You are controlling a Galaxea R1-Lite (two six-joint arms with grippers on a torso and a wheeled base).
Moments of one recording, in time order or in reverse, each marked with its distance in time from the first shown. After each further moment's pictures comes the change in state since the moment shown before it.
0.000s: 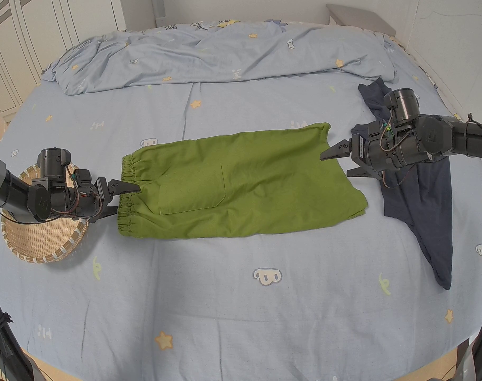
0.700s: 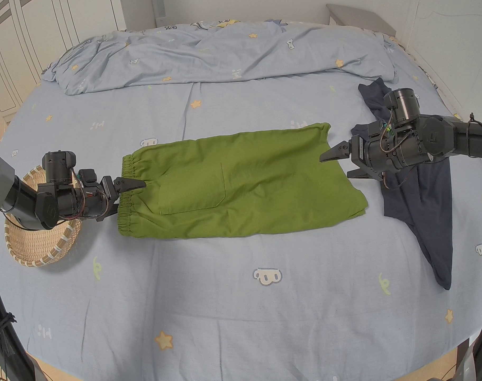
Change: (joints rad) left arm -0.028 0.036 0.033 -0.172 0.001 -0.089; right arm 0.012 -0.020 0.029 -0.003 -0.019 -0.001
